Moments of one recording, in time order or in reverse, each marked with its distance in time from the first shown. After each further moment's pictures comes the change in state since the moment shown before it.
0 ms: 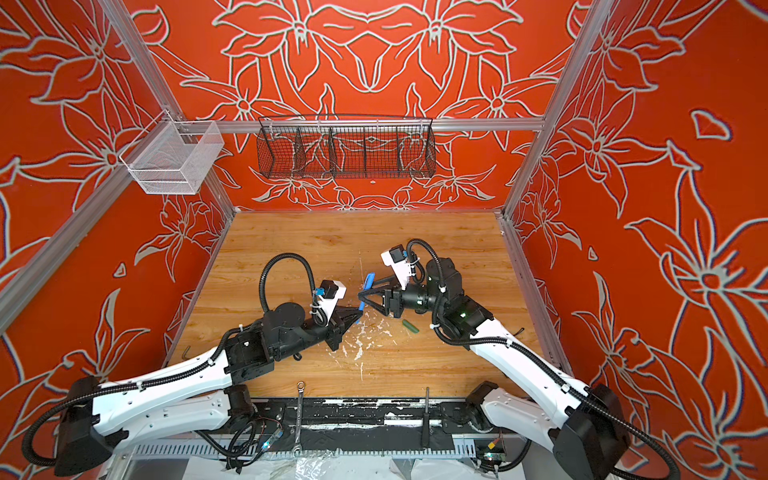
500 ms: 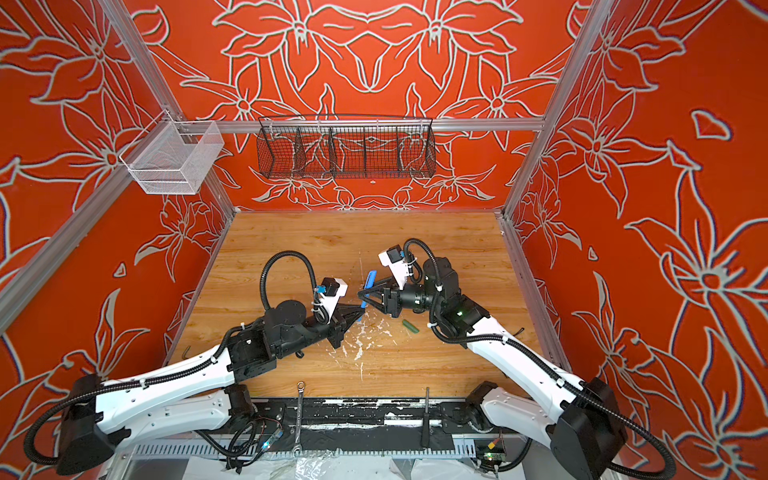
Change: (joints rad) left arm 0.009 0.024 0.016 0.023 0.016 -0.002; right arm 0.004 0.025 0.000 0.008 0.000 -0.010
